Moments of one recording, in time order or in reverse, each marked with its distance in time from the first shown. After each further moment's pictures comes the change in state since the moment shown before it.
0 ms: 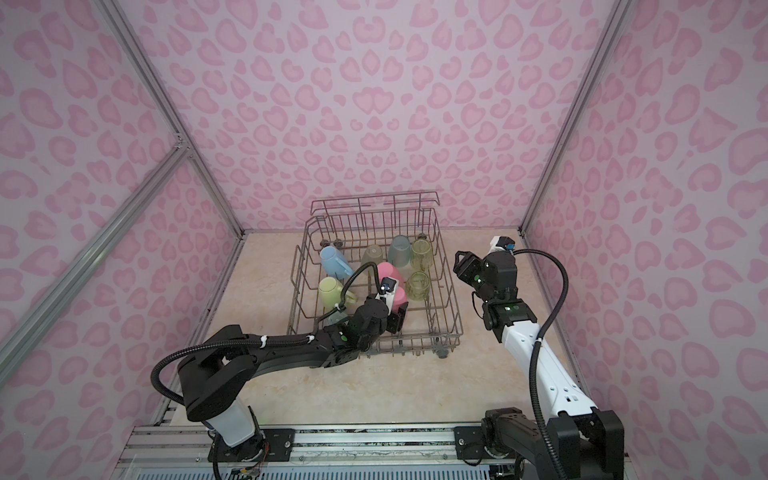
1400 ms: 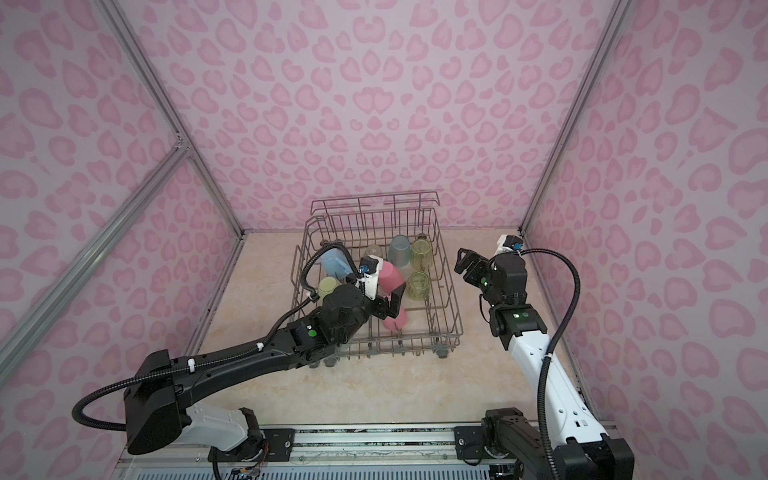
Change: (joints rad) left arm 0.009 -0.302 0.106 -0.192 0.016 0.048; right arm -0.016 -0.095 0.018 -0.077 0.049 -0.115
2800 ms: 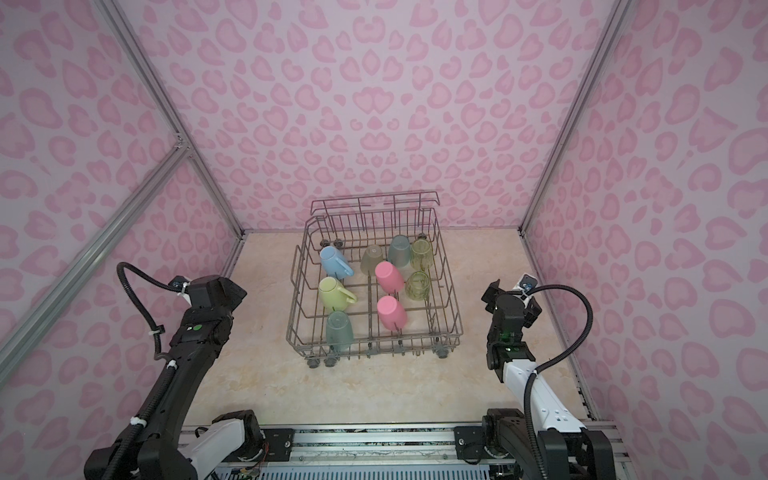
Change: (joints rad) left arm 1.141 -0.336 -0.320 -0.431 0.015 -0.459; right arm -0.089 -0.010 -0.496 0.529 0.492 -0.304
